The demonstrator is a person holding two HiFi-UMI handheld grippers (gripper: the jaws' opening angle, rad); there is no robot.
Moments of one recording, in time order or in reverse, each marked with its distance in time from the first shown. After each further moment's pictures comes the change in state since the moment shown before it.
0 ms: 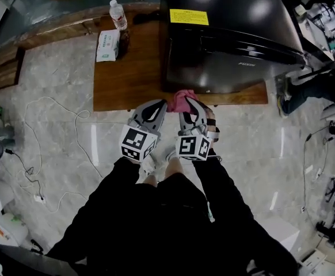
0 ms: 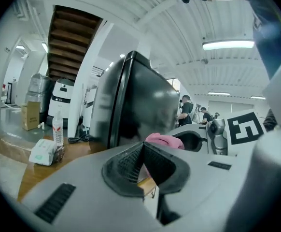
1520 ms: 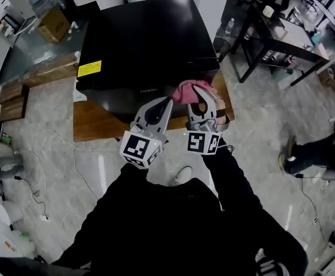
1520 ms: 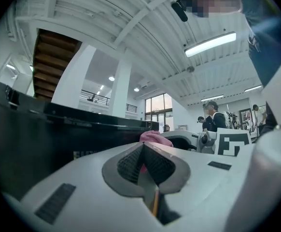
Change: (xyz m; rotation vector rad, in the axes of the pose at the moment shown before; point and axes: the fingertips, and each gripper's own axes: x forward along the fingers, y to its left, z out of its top) left arm 0.204 -0.245 0.204 0.152 -0.257 -0.024; right arm -0.127 -0.362 -0.063 -0.126 -0.303 -0.306
